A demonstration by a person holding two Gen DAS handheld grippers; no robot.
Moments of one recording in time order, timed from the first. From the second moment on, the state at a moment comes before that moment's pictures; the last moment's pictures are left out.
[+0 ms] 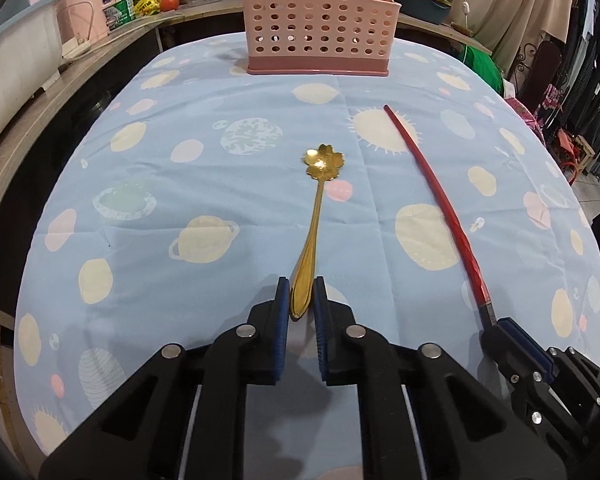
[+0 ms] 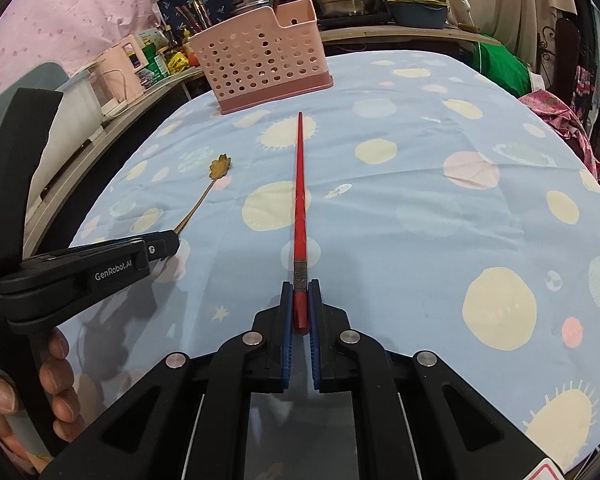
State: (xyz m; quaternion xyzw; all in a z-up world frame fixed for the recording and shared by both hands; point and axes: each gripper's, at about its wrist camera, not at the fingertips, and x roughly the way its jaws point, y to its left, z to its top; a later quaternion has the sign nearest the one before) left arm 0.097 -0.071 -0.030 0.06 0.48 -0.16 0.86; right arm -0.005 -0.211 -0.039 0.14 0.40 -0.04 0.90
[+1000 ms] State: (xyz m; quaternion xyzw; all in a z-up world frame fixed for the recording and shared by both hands) left arm 0.084 -0.056 0.090 0.01 0.41 -0.20 0.89; right arm -0.008 -0.240 0.099 0.18 0.27 0.00 0.95
